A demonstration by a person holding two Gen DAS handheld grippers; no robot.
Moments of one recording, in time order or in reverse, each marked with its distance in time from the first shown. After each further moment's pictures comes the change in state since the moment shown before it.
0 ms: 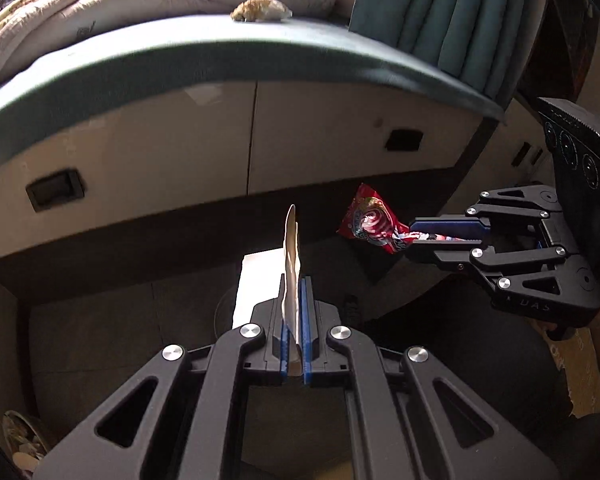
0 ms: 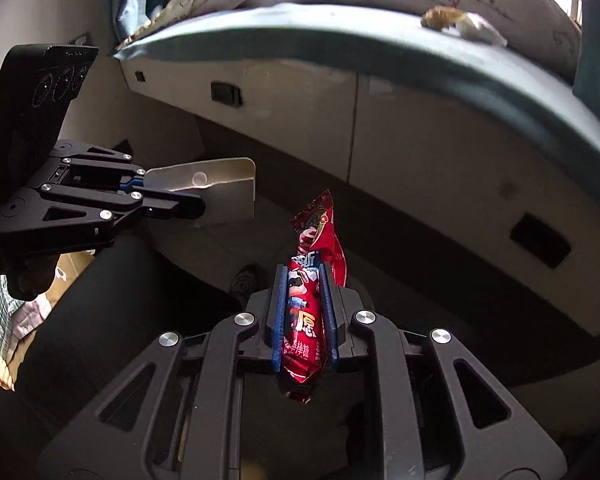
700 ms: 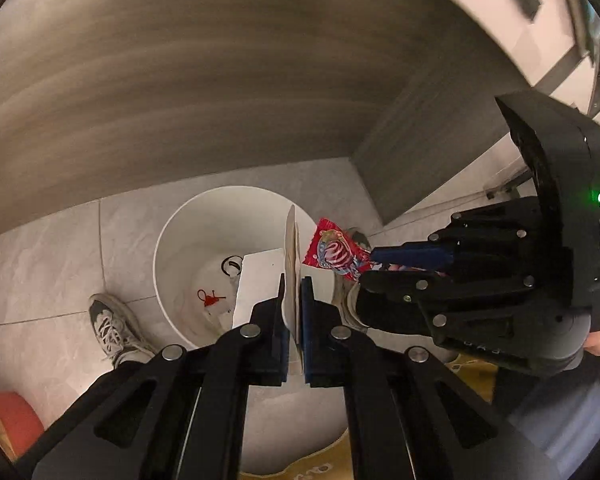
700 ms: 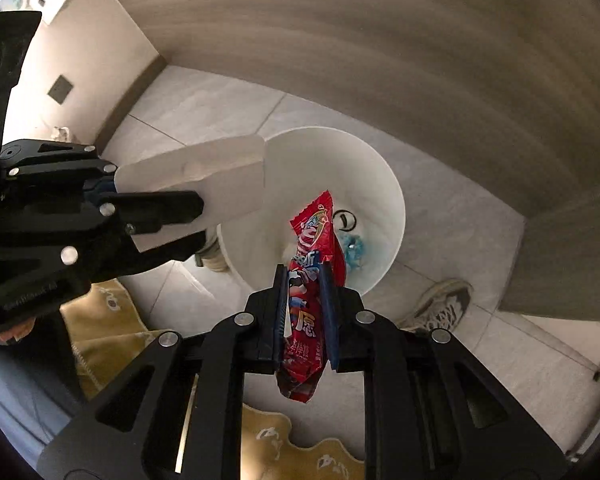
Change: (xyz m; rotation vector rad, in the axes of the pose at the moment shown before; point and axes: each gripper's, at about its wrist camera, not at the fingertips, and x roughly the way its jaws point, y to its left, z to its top) left arm 0.227 0.033 -0.071 -0.101 0.260 -0.078; right arm 0.234 -0.061 -0.088 0.167 0.398 0.038
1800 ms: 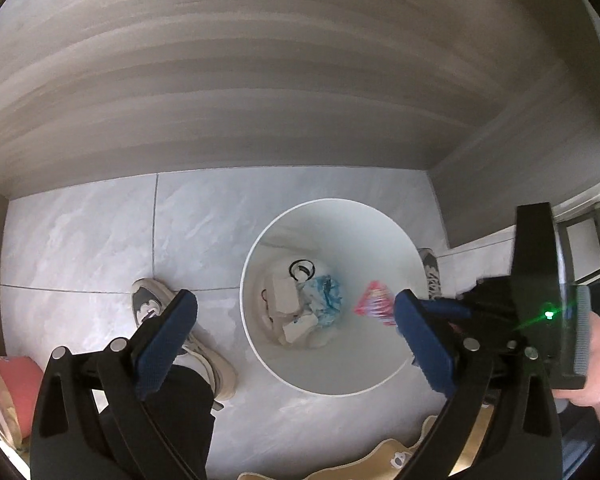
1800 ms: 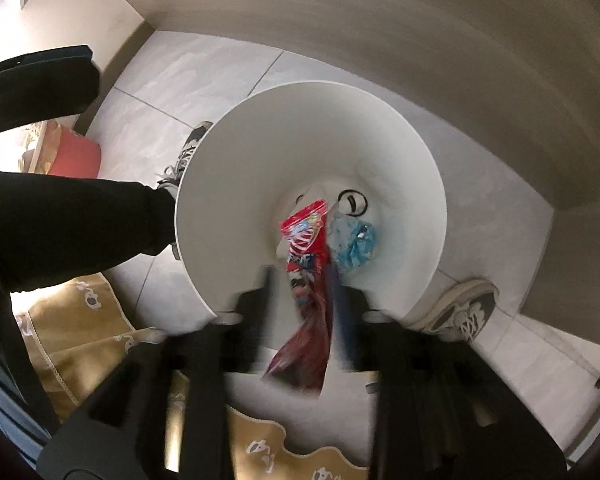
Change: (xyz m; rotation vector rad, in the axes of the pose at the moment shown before) left arm 0.017 0.077 0.032 -0.165 0.042 0.153; right arm 0.099 -0.013 0.022 -0.009 0.115 0.010
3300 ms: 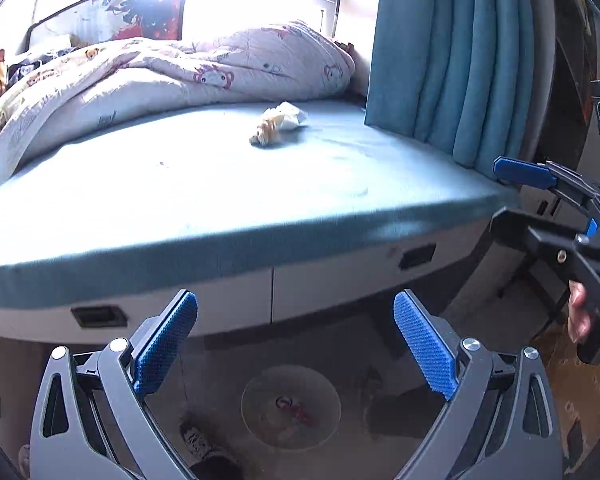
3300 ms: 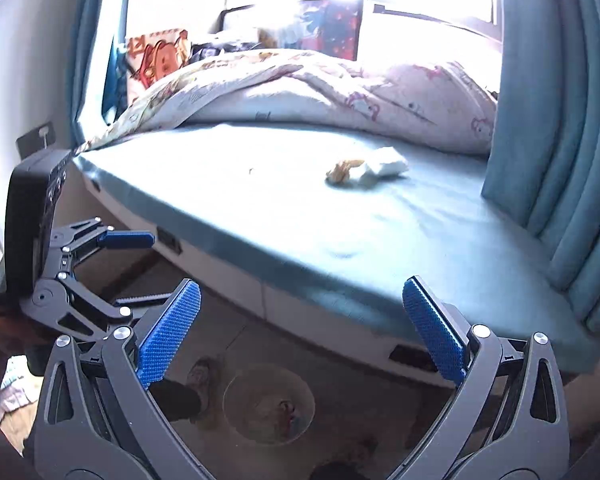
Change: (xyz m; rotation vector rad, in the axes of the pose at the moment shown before) left arm -0.353 -0.120 0.021 0.229 -0.573 -0.015; right arm -0.490 0.071 -0.050 -0.056 -0.870 -0.216
